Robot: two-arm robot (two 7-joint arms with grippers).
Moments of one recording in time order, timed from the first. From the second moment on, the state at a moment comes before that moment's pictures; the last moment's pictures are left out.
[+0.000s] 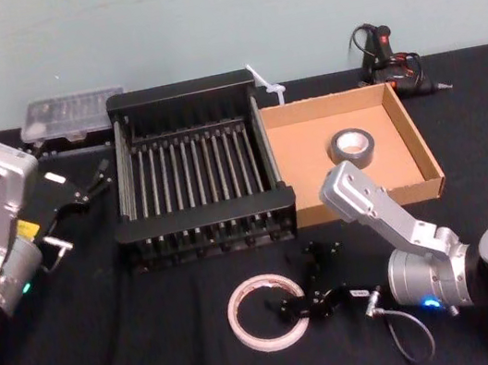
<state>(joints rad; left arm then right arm) -0.20 0.60 0.45 -1.41 -0.25 -0.12 0.03 0.23 0.49 -0.62 -1.50 0.29 0.30 0.55</state>
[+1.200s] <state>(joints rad) -0.20 0.60 0.45 -1.41 -0.25 -0.12 0.03 0.23 0.49 -0.62 -1.50 0.29 0.30 0.55</state>
